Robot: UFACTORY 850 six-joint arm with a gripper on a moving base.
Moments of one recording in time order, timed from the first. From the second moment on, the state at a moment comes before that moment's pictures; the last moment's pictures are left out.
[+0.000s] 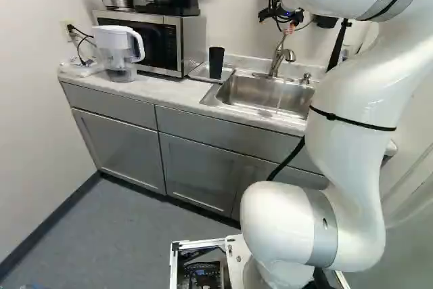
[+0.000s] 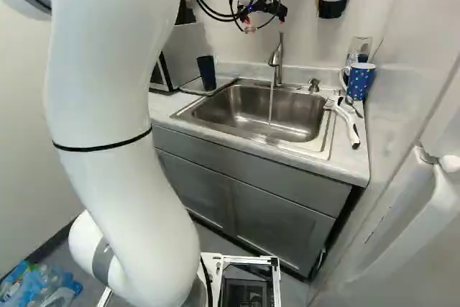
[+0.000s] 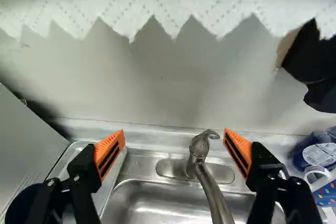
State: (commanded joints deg) arm -17.2 -14.3 -89.6 1.7 -8.6 -0.1
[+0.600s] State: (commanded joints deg) arm -17.4 -16.1 -91.7 1.7 -8.7 -0.1
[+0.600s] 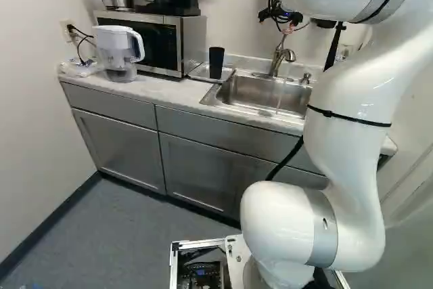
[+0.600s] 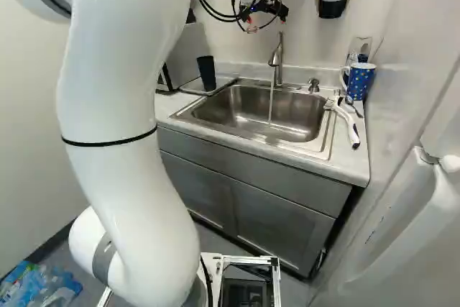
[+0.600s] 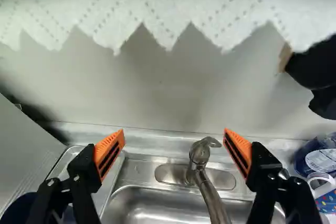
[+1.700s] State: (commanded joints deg) arm -17.4 -16.5 -90.7 1.7 -7.0 -0.1
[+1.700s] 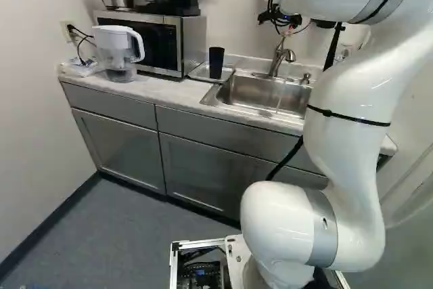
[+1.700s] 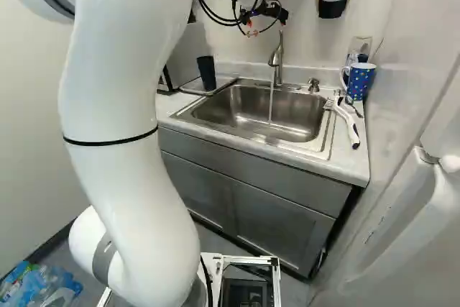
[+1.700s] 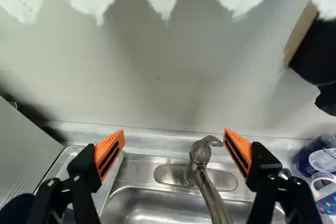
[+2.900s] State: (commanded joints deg) arm -17.1 -18.5 -91.8 1.7 -6.0 -0.1
